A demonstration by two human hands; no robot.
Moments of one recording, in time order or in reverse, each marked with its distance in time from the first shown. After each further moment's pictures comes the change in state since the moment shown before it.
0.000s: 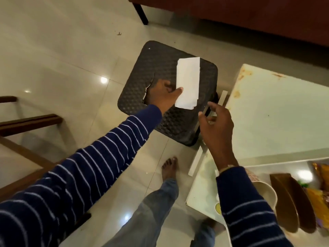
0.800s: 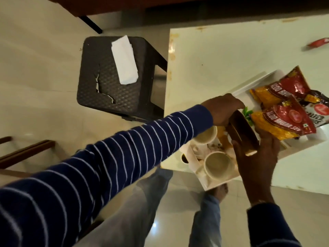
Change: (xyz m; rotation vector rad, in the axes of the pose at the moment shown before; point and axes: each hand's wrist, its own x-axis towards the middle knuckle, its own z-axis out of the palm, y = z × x) left_hand -0.231 0.053 0.232 0.952 -0.962 1.073; right_hand -0.175 0.212 -0.194 -0.218 0.460 0.091
